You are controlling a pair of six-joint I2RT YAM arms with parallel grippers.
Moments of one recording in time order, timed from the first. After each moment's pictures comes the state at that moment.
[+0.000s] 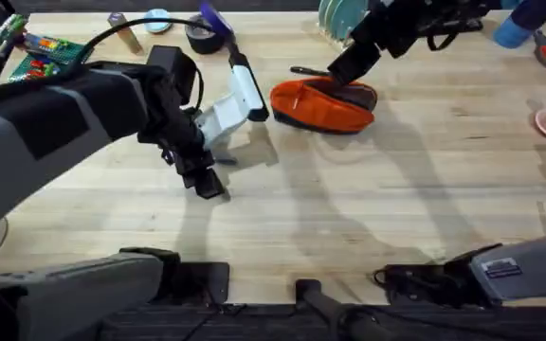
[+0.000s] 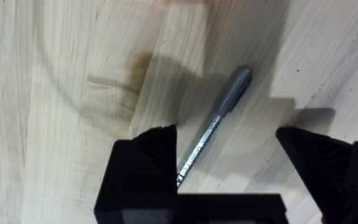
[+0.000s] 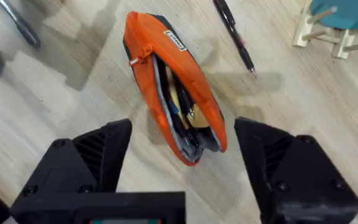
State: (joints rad) left arm -0.11 1.43 0.80 -0.83 0.11 1.07; right arm 0.32 1.67 1.65 -1.11 -0.22 -0.46
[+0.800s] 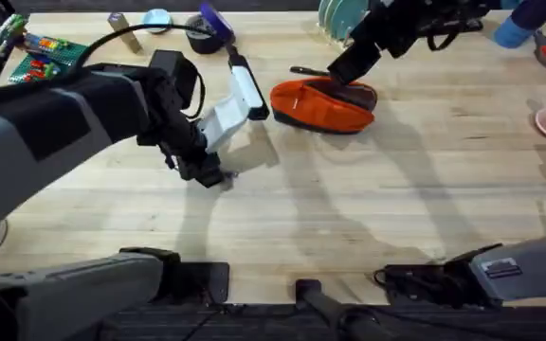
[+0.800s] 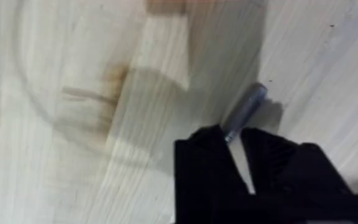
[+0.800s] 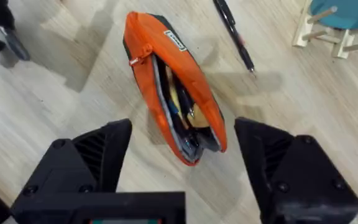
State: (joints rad) left arm -0.12 1.43 0.79 -0.85 0.19 1.05; right arm 0.32 1.67 1.65 -1.11 -0.22 -0.46
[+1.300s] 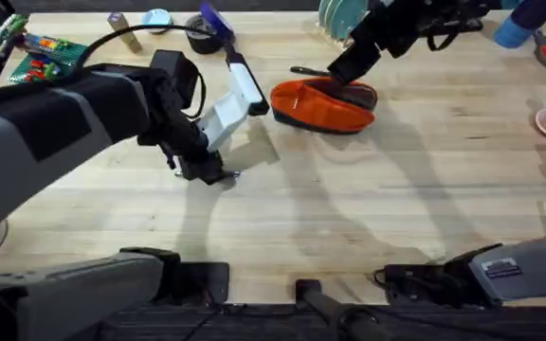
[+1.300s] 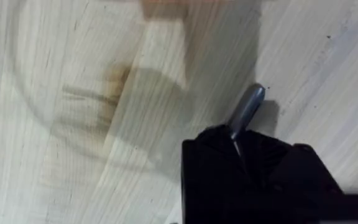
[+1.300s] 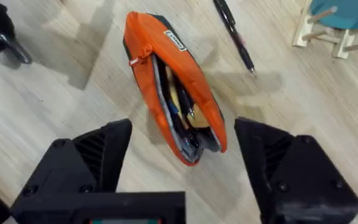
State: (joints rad) left arm -0.12 1.43 0.79 -0.85 0.21 1.00; right arm 0.32 1.67 1.65 -1.11 -0.22 -0.46
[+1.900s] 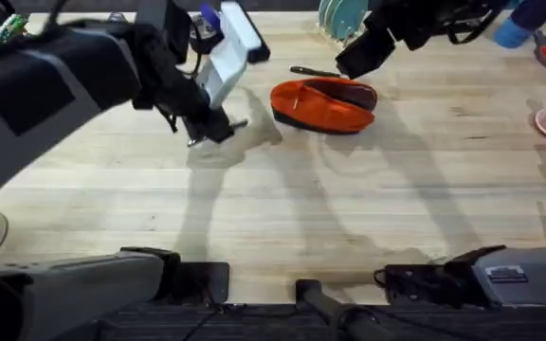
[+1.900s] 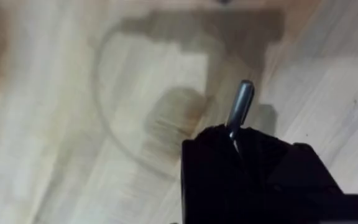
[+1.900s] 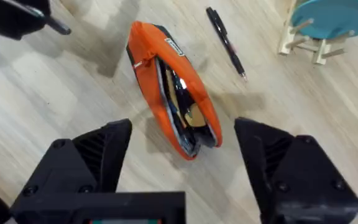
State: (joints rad) left arm -0.12 1.46 0.98 -0.79 0.26 0.93; right arm 0.32 1.58 1.65 -1.11 -0.22 -0.46
